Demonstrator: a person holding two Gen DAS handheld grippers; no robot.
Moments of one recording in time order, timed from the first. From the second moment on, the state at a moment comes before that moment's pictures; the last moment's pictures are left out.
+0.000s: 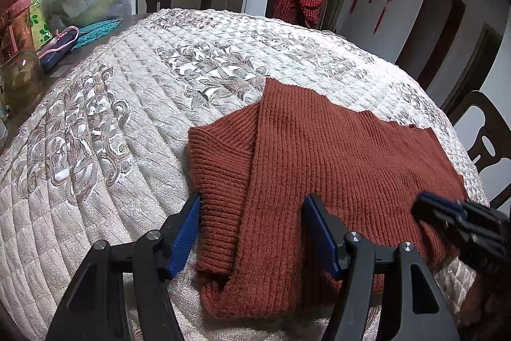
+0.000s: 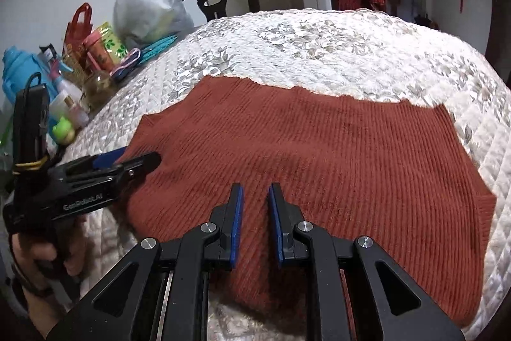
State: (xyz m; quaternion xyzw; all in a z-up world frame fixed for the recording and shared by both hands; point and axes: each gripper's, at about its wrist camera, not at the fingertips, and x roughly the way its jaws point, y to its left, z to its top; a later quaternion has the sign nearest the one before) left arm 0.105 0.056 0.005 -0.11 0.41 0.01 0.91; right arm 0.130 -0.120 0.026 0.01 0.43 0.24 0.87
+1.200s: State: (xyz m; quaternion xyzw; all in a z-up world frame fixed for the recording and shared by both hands) left arm 0.102 0.072 0.002 -0.21 0.39 -0.06 0.90; right arm 0.084 -0.132 0.015 0.01 0.44 0.27 0.86
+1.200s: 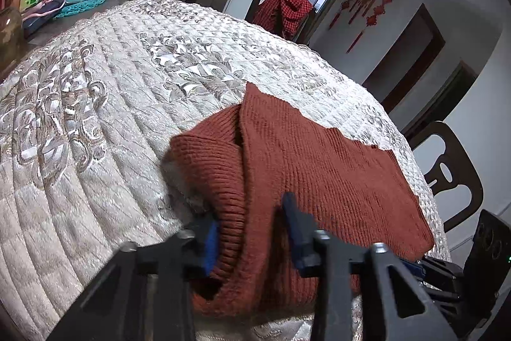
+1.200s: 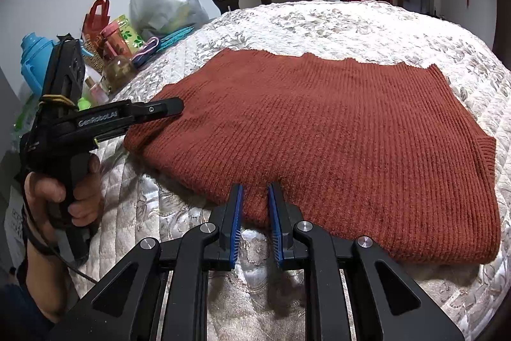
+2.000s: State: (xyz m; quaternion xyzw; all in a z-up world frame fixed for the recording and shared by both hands) left arm 0.154 -0.095 0.032 -0.18 0.42 -0.23 0.86; right arm 0.055 -0.284 0.035 0.16 0.38 0.17 0.90
